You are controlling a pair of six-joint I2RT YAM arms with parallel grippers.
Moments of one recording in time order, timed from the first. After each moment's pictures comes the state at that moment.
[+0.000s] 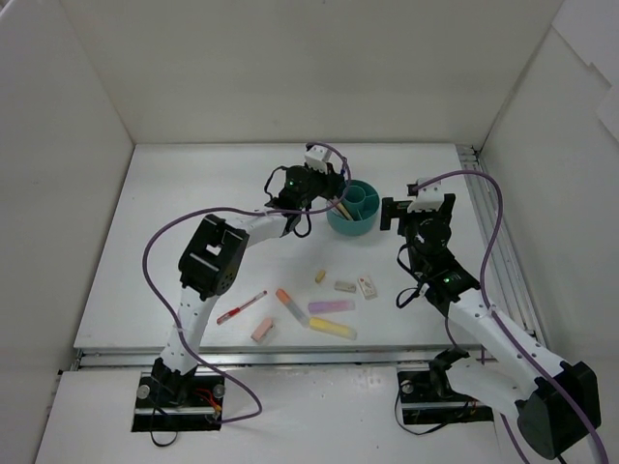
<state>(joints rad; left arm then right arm) -0.58 2.28 1.63 0.58 0.18 -0.27 0.45 0.97 0.63 0.28 0.48 -0.07</state>
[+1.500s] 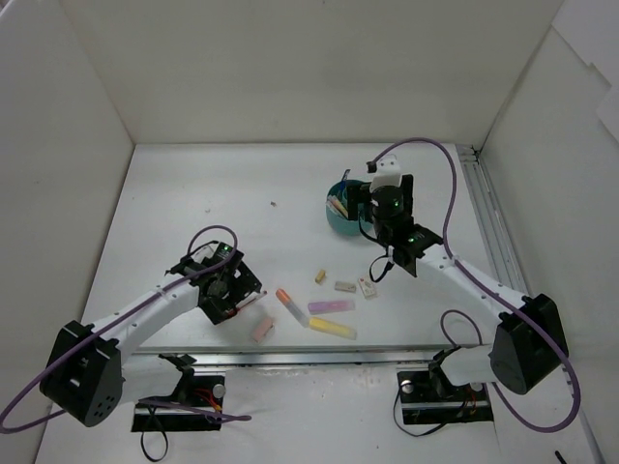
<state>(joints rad) -0.52 1.19 0.72 -0.74 -0.11 -1.19 0.56 1.34 0.93 0.07 0.46 0.06</state>
